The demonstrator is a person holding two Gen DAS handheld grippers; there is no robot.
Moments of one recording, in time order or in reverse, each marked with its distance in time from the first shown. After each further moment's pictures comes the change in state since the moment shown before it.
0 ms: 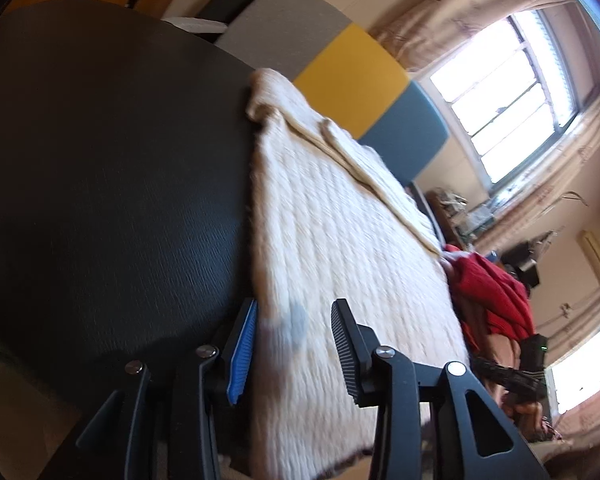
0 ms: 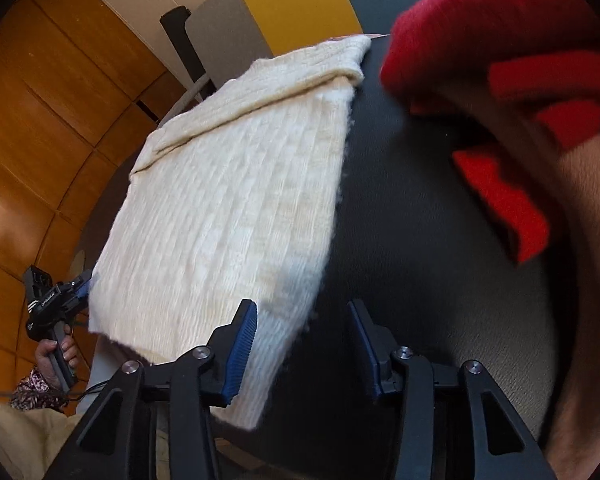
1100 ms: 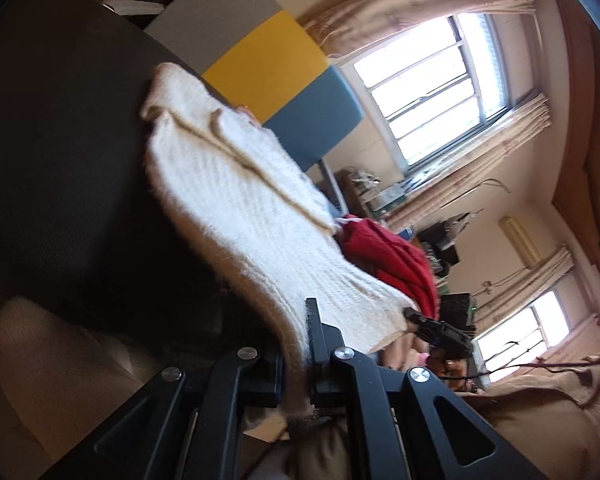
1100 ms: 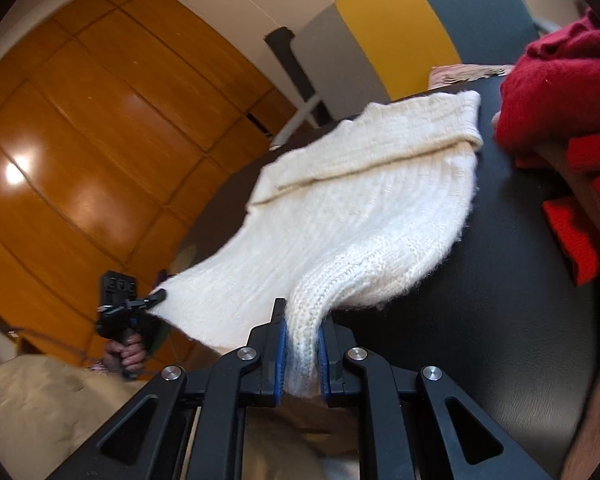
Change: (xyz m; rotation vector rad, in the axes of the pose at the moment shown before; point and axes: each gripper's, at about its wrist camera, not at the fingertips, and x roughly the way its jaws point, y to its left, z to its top) left arm -0.084 -0.059 -0.041 0.005 0.083 -0.323; right arm -0.065 0.044 0.006 -0.090 -0.056 0.407
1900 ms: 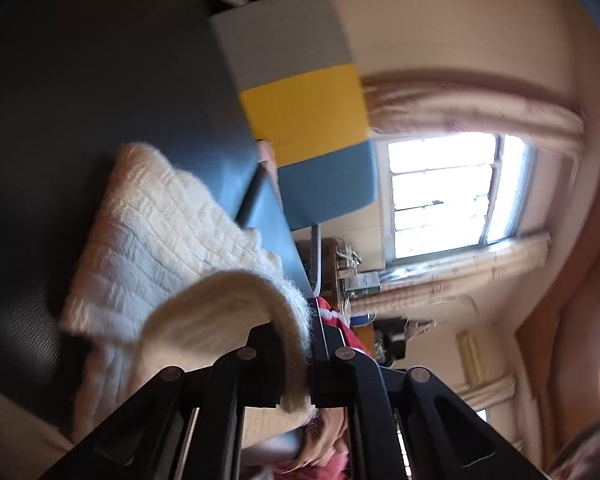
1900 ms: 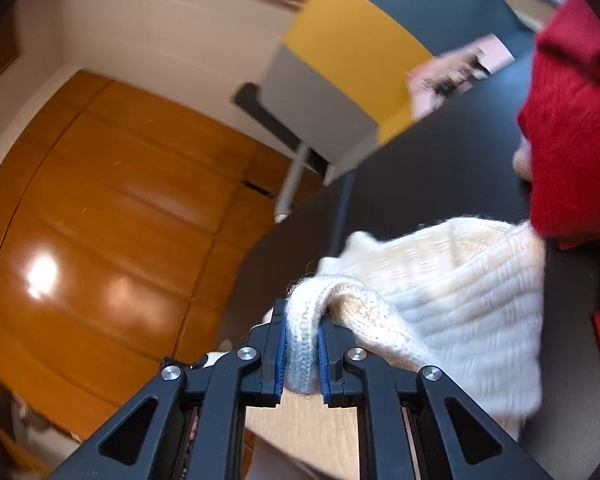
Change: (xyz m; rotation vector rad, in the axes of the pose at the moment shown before) left arm 0.092 0.078 0.144 -0.445 -0.142 -0.108; right arm 0.070 -0.077 0.144 0.325 -0.137 0.085
